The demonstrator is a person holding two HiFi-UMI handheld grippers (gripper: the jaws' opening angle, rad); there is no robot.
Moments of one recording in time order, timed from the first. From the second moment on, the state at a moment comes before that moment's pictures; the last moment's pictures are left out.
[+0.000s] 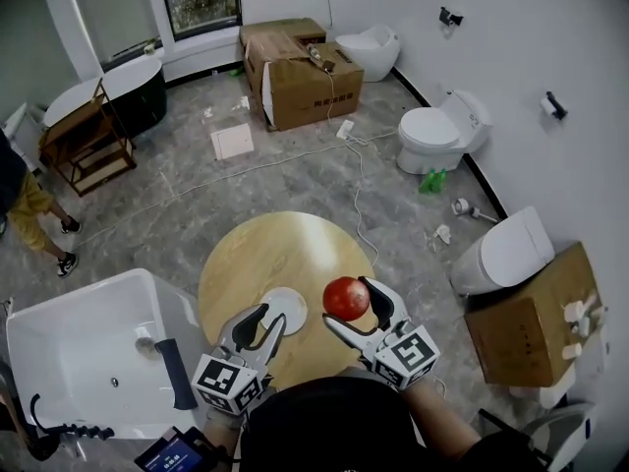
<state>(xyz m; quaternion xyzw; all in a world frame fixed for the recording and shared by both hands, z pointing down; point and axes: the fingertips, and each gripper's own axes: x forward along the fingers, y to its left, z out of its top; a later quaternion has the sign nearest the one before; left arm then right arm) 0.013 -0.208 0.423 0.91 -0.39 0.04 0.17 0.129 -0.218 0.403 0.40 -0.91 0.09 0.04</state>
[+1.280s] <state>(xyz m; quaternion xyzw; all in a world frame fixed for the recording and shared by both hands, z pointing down) 0.021 -0.196 0.428 0.90 -0.41 0.04 0.17 0.139 -0.215 0.409 0.39 -0.91 0.09 0.04</state>
